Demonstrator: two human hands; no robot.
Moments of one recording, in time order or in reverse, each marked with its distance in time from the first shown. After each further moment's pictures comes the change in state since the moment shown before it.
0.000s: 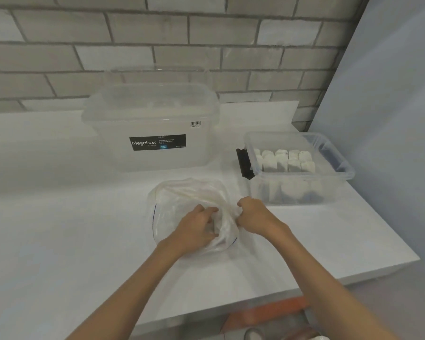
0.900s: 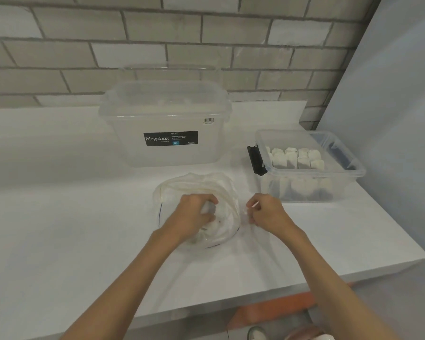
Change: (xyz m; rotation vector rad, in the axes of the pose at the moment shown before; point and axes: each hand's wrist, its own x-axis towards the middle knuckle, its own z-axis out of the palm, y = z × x) left_hand -0.027 -0.001 -0.042 -0.214 0.194 -0.095; right_hand 0.001 0.015 0.016 0.273 0.189 -0.020
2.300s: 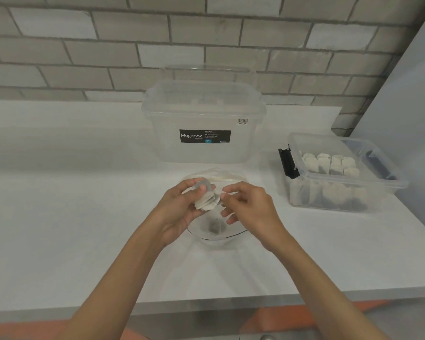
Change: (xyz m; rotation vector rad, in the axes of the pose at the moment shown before) left_hand -0.054 -0.012 -0.063 -1.329 0.113 -0.271; right_hand -0.060 -0.104 0.037 0.426 -0.042 -0.213
